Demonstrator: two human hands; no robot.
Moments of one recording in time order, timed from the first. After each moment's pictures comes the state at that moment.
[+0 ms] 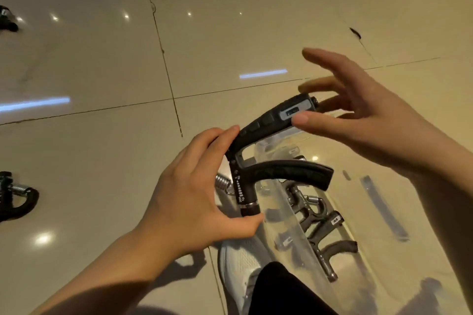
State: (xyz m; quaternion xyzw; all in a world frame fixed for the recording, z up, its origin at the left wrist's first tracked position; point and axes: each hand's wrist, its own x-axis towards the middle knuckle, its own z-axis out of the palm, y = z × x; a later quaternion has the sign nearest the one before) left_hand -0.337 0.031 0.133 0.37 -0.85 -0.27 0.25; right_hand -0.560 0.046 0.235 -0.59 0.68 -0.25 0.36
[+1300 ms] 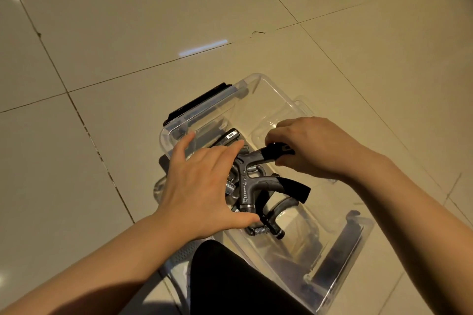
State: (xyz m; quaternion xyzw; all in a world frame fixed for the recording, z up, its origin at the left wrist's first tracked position) left_hand -0.456 0.065 0.090 0.26 -0.95 -0.17 0.07; right_hand -0.651 0.123 0.159 -0.70 0.69 0.14 0.11
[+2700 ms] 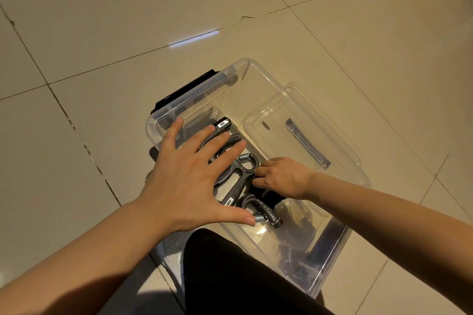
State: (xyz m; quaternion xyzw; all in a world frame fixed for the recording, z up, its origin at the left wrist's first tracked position) left_hand -0.452 0.061 0.088 0.16 -0.98 -0.13 0.01; right_hand -0.670 0.179 0.033 -0.78 0.54 0.25 0.18
